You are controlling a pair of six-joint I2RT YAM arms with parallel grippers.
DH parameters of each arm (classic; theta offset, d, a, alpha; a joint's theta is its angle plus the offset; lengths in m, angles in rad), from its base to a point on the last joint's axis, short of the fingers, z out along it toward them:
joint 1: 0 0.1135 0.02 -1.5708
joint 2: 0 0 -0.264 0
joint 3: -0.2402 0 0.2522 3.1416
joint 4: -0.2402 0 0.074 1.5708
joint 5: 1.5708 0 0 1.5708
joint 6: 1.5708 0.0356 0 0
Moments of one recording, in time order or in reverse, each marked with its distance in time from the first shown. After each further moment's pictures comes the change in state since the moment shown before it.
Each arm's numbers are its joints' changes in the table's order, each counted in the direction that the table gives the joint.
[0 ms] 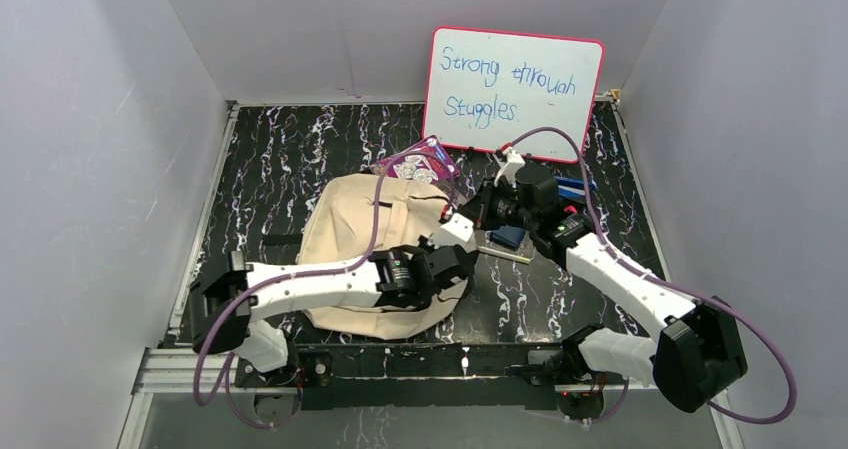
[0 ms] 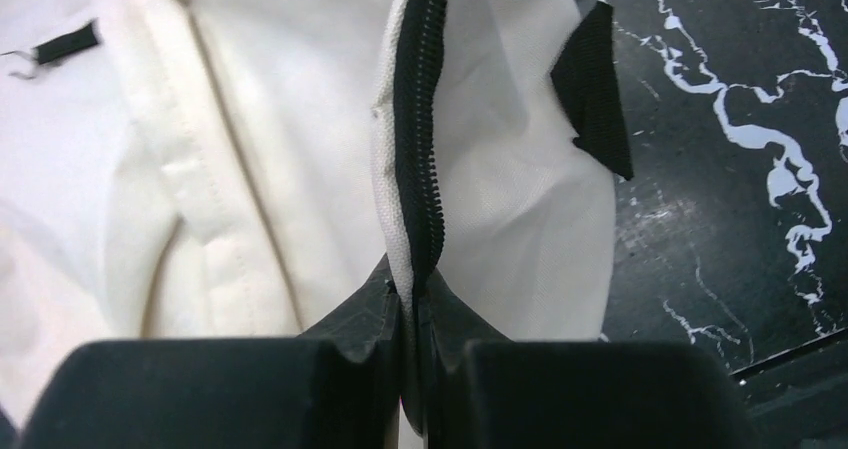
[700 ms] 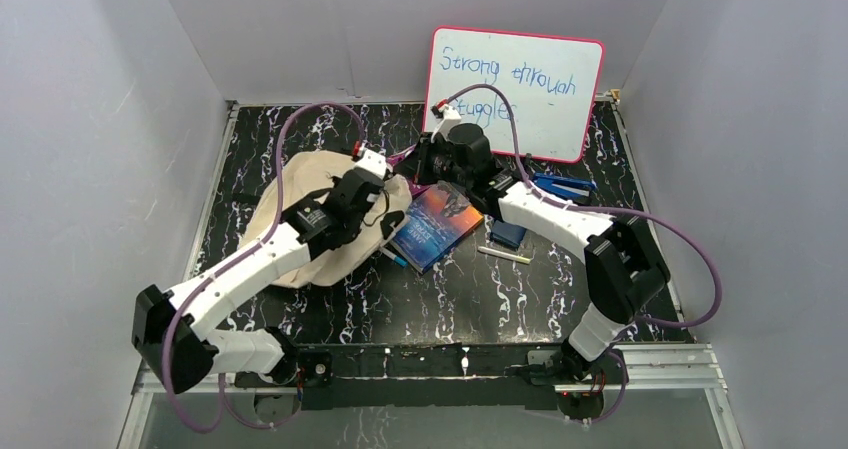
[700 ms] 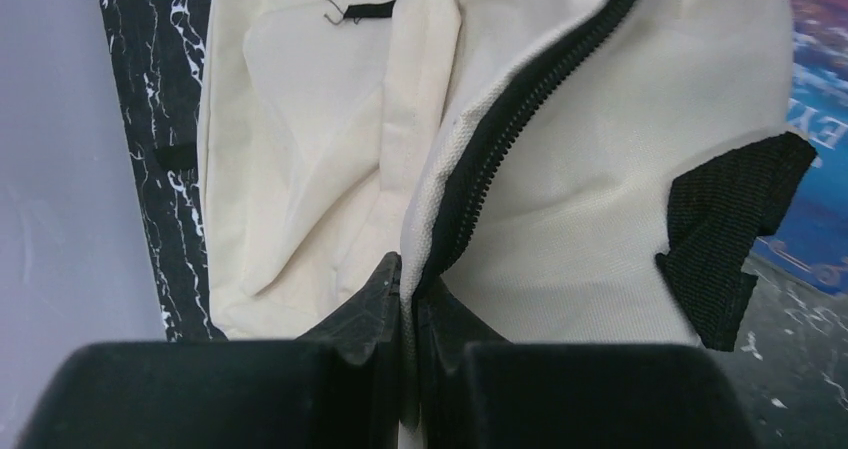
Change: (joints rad) left arm 0.478 -0.333 0.032 -0.188 -0.014 0.356; right arm 0.169 0.509 -0.453 0.231 0.095 0.017
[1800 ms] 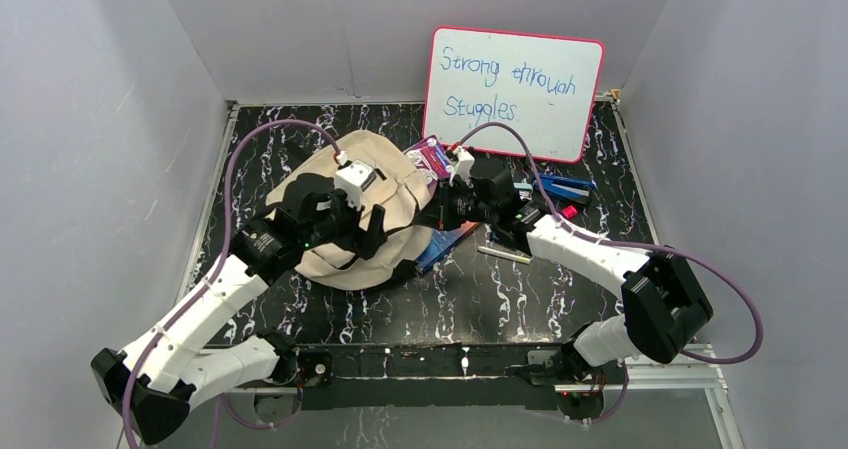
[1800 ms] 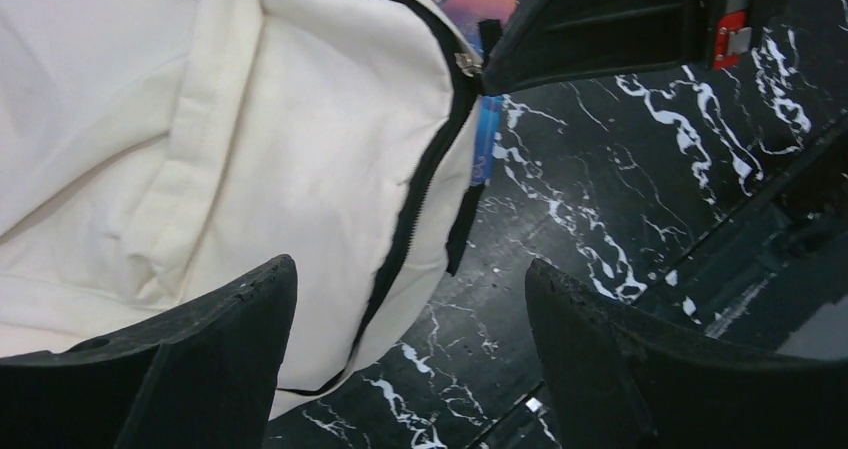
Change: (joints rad) left arm 0.154 -0.264 0.080 0.068 0.731 0.039; right arm 0.007 -0.240 0.308 -0.097 -0.153 -0.012
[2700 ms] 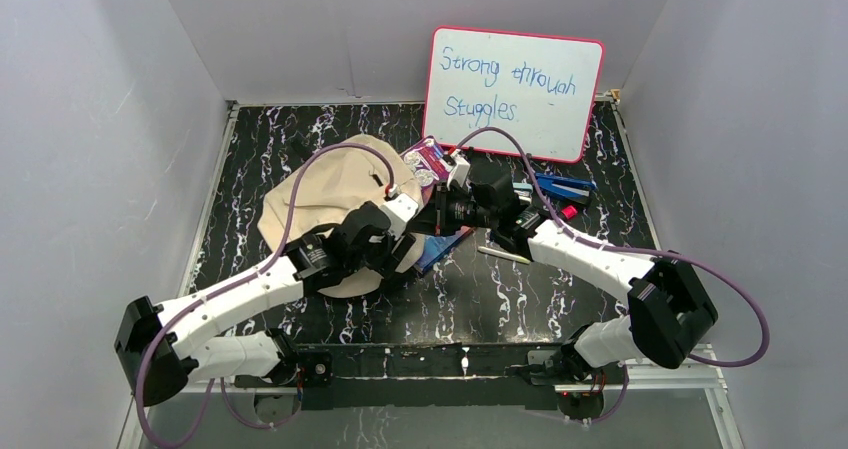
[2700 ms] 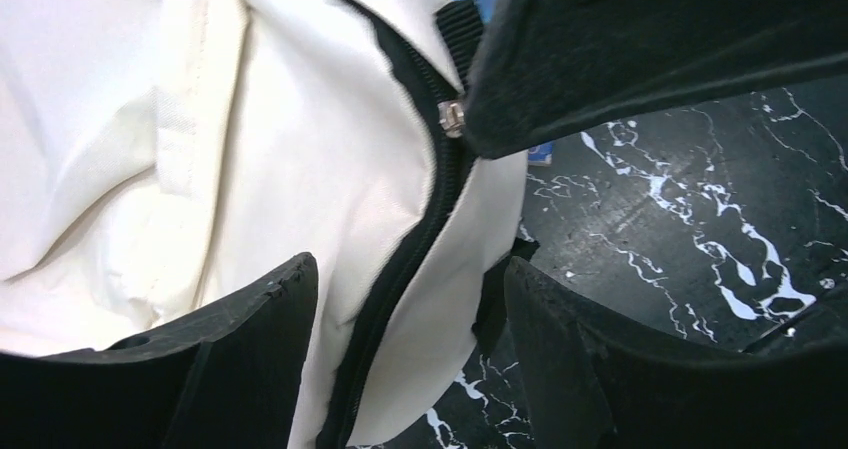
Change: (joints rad) left arm -0.289 0.170 0.131 0.163 -0.338 0.047; right arm 0.042 -0.032 0.017 0.028 -0.075 0.137
